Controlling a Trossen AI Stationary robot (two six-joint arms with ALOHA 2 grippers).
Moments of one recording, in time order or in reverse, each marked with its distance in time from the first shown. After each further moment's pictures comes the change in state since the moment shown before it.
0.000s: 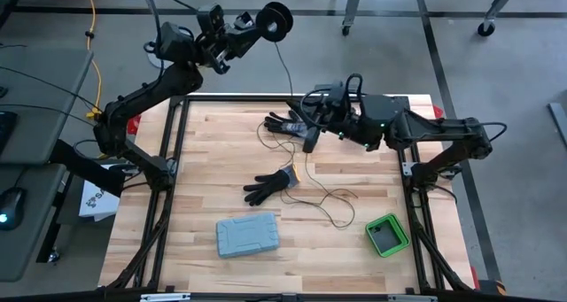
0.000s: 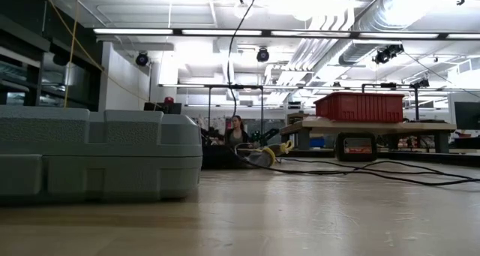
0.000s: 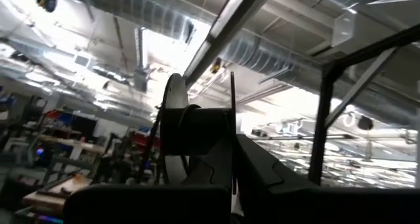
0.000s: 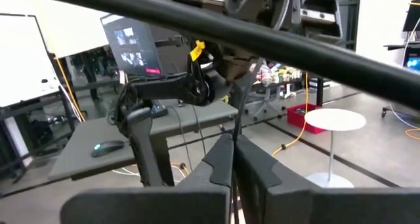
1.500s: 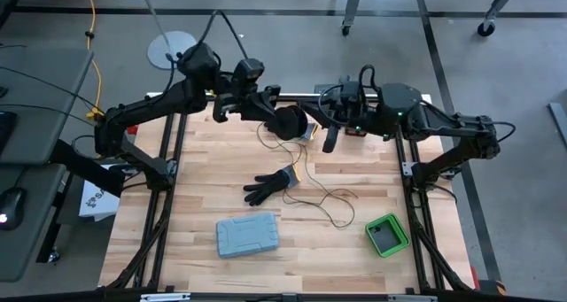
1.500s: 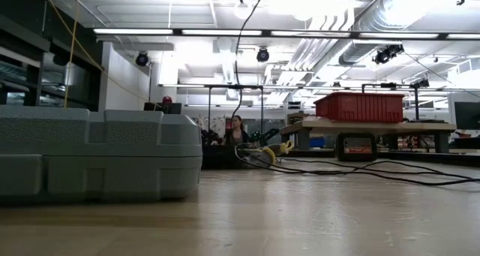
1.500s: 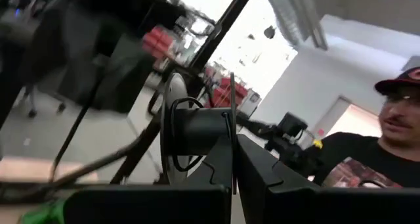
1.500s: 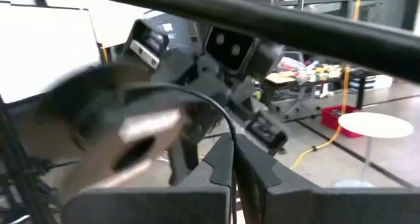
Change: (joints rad) left arm -0.263 -0.015 -0.001 -0.375 0.373 -0.141; right arm -0.053 -0.079 0.000 -0.093 -0.219 -0.001
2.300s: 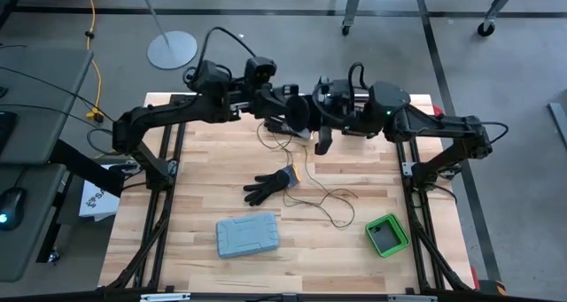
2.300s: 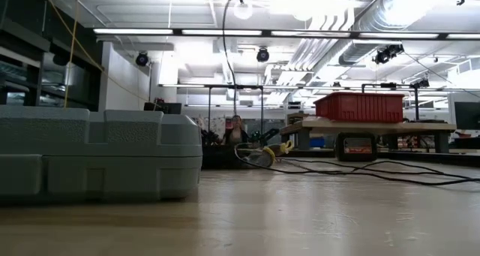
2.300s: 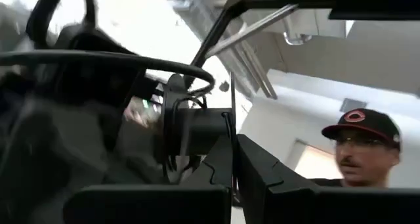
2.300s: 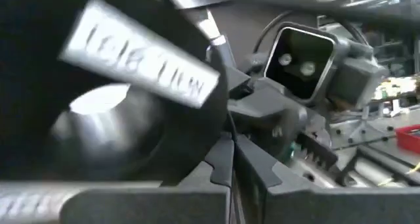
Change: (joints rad) left arm -0.074 0.157 0.000 0.581 -0.173 -0.249; right arm -0.017 0.081 0.000 0.240 -0.198 0.125
